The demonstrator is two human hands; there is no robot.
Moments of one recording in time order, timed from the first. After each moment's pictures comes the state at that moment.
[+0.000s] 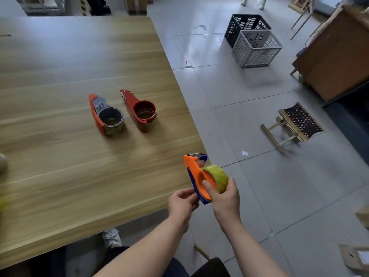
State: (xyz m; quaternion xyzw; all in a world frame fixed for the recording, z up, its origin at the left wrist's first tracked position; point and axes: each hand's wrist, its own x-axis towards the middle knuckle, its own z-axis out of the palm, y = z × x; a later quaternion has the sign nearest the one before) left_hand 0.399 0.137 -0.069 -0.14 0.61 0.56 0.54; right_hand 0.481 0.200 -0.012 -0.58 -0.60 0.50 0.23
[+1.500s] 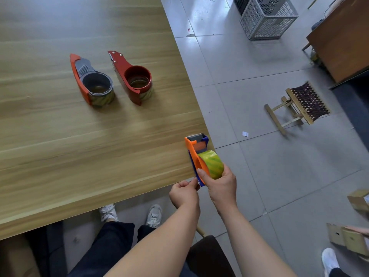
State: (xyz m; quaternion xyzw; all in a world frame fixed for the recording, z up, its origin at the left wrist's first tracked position) left_hand 0.441 0.156 -0.100 -0.34 0.65 0.54 0.40; right_hand 0.489 0.204 -0.053 -0.58 -0.61 0.51 0.19
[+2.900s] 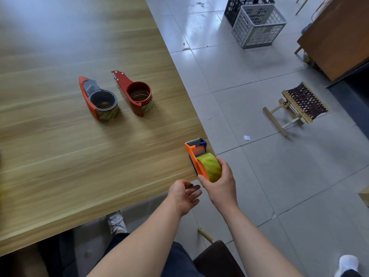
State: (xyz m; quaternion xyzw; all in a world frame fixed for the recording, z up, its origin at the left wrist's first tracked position) left_hand 0.398 0.137 -0.098 -0.27 0.51 0.47 0.66; right_hand 0.494 0.196 -0.050 -0.57 -0.69 0.42 0.16
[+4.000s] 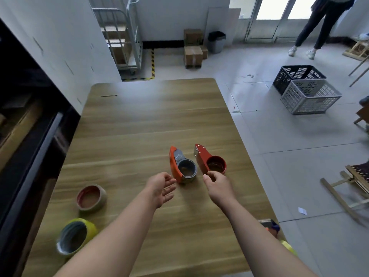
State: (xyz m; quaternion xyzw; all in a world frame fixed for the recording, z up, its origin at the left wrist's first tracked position) left_hand 0.084 0.074 0.043 -0.19 0.64 0.56 0.49; right_hand 0.209 0.201 0.034 -0.45 -0.74 0.50 0.04
